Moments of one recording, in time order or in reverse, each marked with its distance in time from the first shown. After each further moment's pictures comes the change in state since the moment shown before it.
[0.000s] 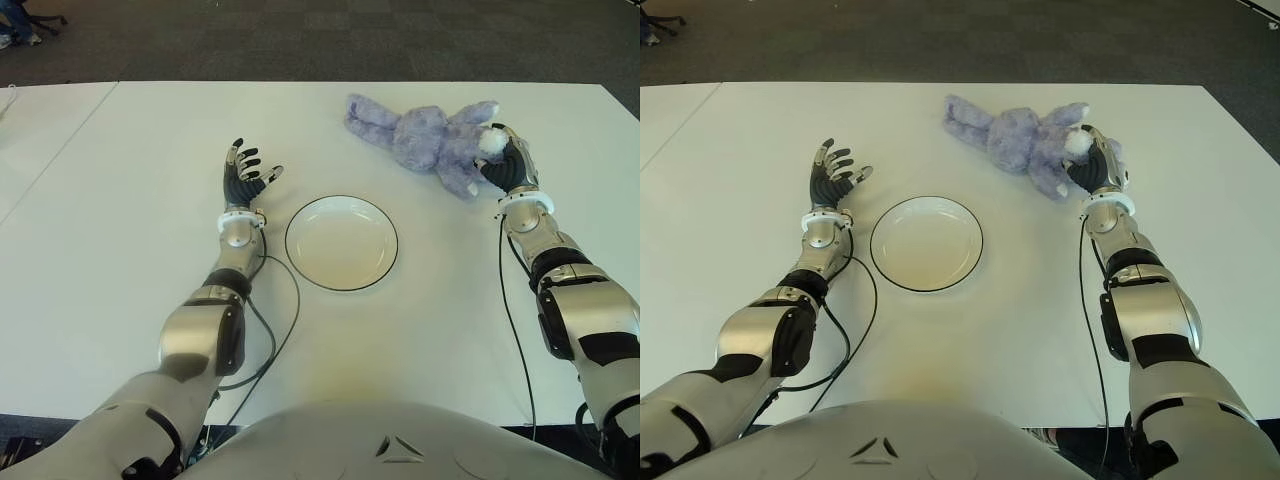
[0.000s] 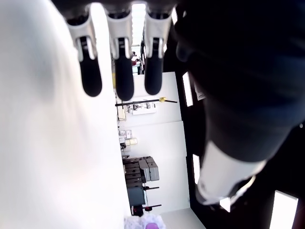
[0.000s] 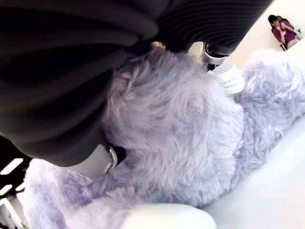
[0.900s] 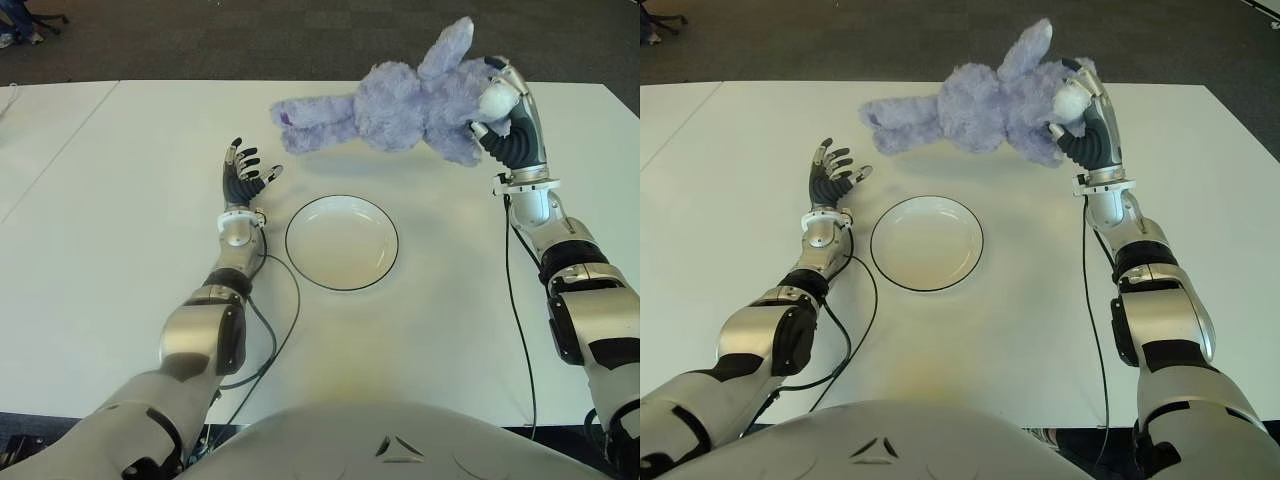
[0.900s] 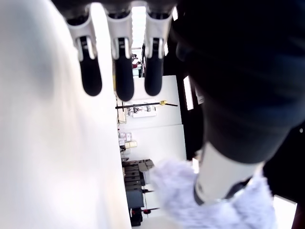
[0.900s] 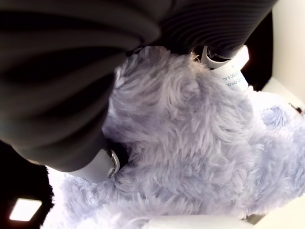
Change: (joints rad) left arm -0.002 -0.004 0.022 0.000 -0.009 0.000 -0.001; right arm 0.027 -0.056 -0.012 -0.242 -0.085 -0.426 -0.180
